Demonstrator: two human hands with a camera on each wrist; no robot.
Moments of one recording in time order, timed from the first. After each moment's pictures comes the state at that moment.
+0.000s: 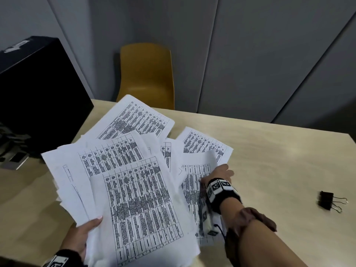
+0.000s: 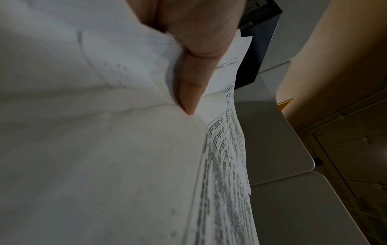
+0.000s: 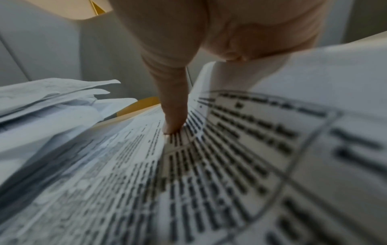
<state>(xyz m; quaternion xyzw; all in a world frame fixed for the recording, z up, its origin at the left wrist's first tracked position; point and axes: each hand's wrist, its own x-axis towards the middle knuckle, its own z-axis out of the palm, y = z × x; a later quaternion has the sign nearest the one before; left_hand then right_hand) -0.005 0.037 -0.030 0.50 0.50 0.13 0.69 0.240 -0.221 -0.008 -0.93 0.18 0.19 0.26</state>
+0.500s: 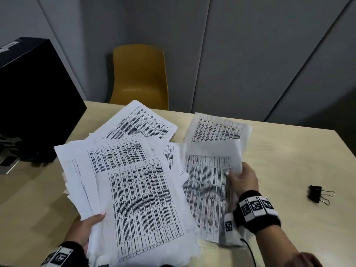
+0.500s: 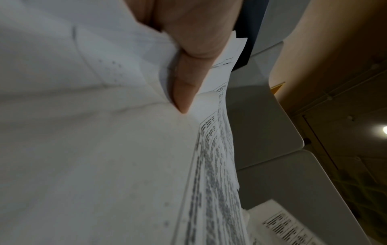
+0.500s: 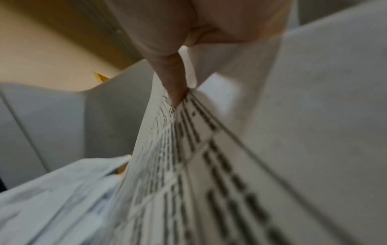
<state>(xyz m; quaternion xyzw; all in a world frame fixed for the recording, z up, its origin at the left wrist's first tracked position) 0.010 0.030 -0.025 0.50 0.50 0.09 0.70 0.224 -0.307 0.016 -0.90 0.10 0.02 0.43</state>
